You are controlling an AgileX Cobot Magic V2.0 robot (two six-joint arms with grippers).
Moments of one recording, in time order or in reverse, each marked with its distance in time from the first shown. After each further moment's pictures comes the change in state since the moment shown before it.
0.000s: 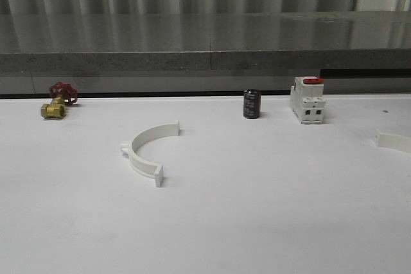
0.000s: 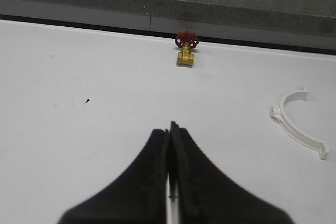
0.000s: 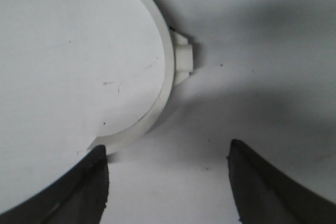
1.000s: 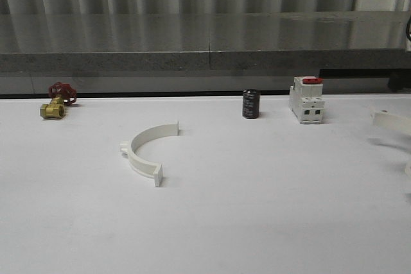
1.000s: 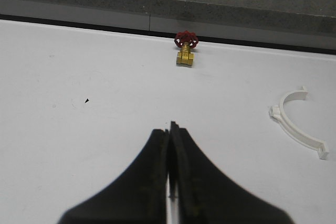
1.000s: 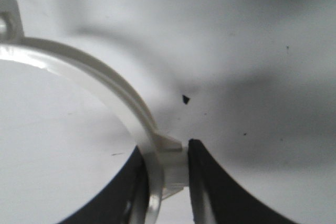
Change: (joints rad) left arm 0.000 0.000 0.000 0.000 0.000 0.000; right arm 0.023 0.217 -0.213 0.018 0.065 0.054
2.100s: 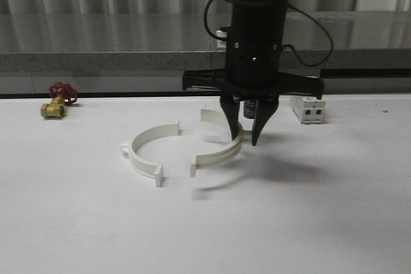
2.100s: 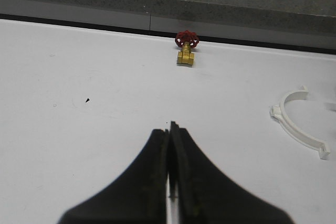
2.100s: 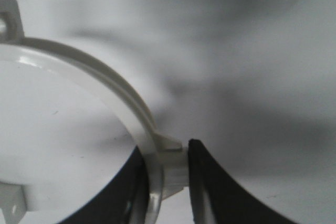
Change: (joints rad) left arm 0.000 0.000 0.000 0.000 0.000 0.000; right arm 0.635 0.285 -0.458 -0.135 0.166 0.657
